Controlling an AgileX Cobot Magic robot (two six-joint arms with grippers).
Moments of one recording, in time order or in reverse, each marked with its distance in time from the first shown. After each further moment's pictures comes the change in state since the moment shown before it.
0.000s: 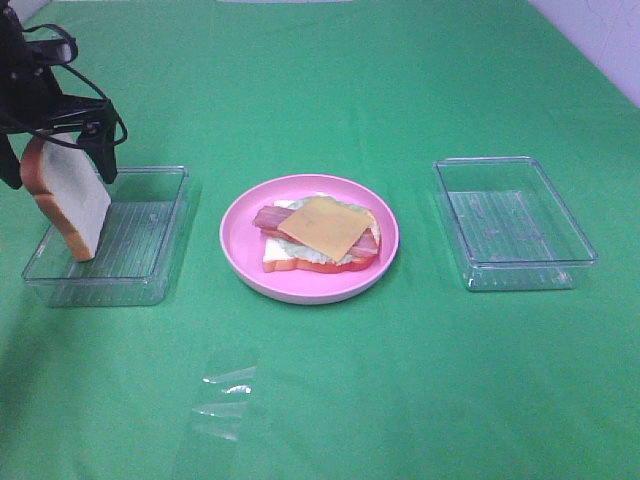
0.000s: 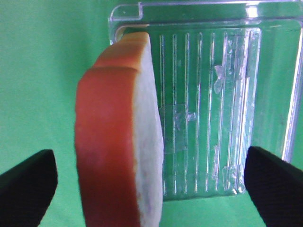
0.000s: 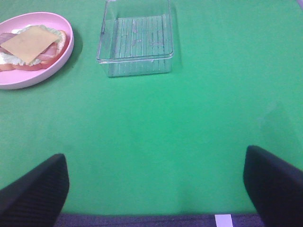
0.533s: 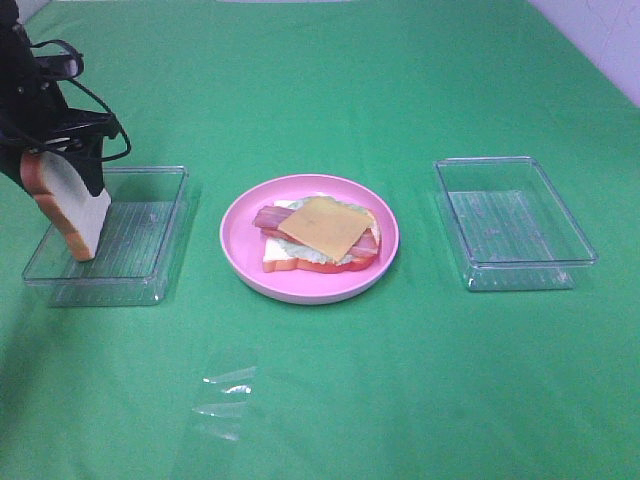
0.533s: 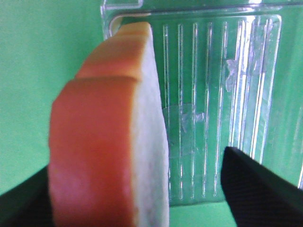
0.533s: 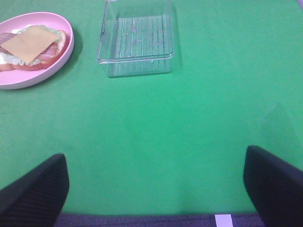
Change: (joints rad) left arm 0.000 0.027 0.000 0.000 0.000 0.023; right arm 0.000 0.000 0.000 0.000 0.000 0.000
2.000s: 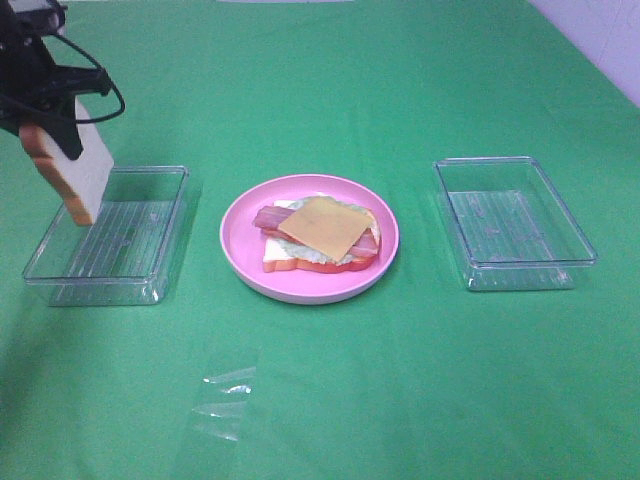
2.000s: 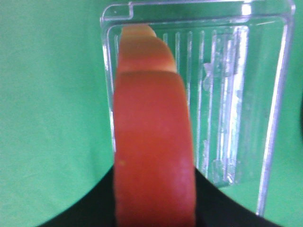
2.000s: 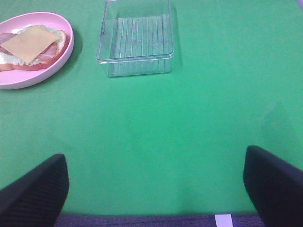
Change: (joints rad) left arm 0.000 -0.109 -0.012 -0.067 0.013 0.000; right arm 0.000 0.000 0.000 0.000 0.000 0.000
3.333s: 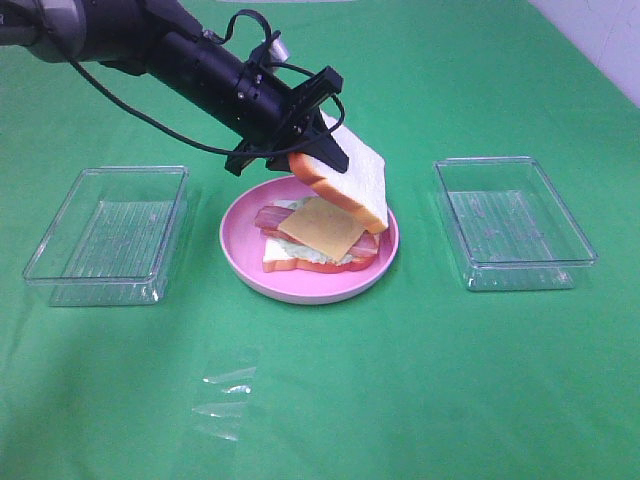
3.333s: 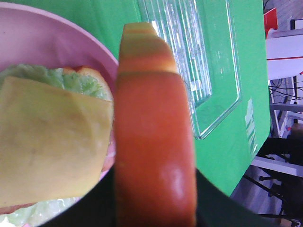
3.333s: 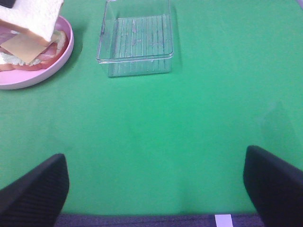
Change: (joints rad) left arm -0.327 0.207 -0.005 -0.779 -0.253 0.252; right arm 0.000 0.000 0.000 0.000 0.000 0.000
